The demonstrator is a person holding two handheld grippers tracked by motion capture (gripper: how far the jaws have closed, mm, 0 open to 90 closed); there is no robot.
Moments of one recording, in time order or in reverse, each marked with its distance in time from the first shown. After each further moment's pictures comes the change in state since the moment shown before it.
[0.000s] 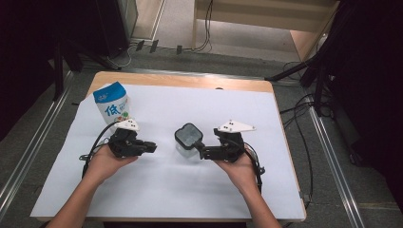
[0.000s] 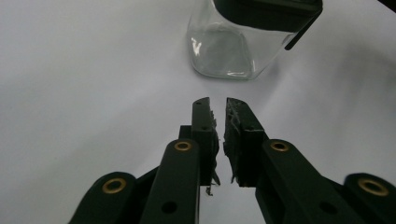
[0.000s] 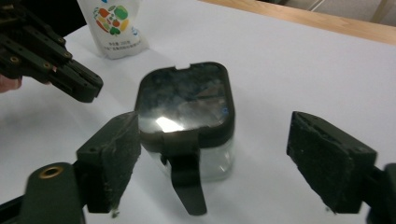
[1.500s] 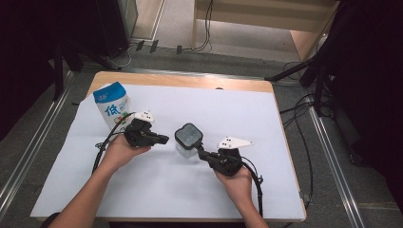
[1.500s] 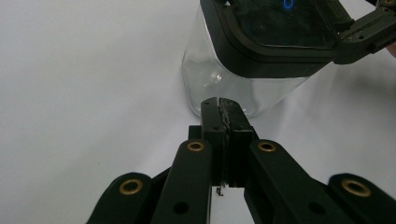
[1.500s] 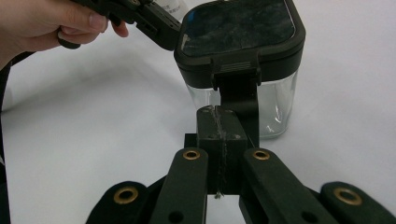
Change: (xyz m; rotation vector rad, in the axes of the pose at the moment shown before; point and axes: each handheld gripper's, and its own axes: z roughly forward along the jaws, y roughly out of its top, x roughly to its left) left arm 0.010 0.030 0.033 0.006 -0.047 0.048; right arm 0.005 -0.046 0.009 0.025 0.160 0.021
